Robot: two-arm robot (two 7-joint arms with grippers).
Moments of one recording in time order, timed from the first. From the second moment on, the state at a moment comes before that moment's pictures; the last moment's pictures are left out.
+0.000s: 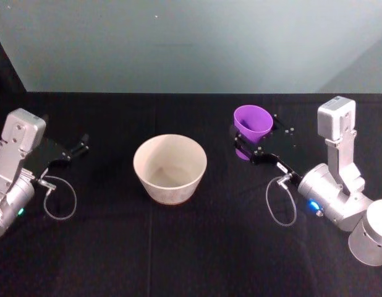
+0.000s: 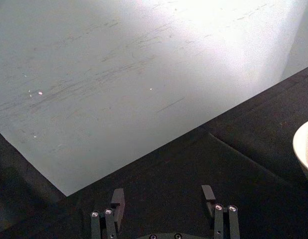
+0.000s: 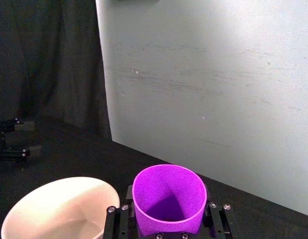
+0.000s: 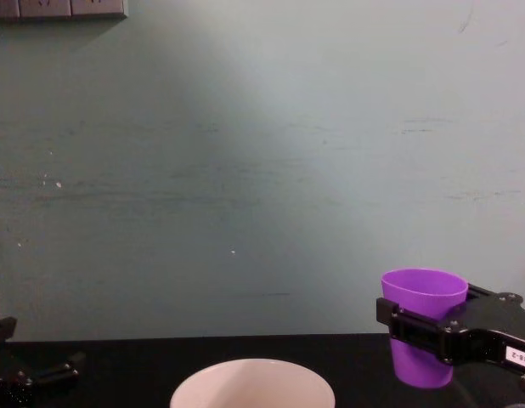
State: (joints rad) left arm -0.20 0.60 0.45 -1.41 -0.25 -0.12 0.03; right arm 0.16 0.33 -0.28 -1.47 0.26 -0.11 0.35
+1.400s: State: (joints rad) left arm -0.20 0.60 0.45 -1.41 -0.25 -0.12 0.03; right arm 0.16 0.33 -0.28 -1.47 0.26 -0.11 0.35
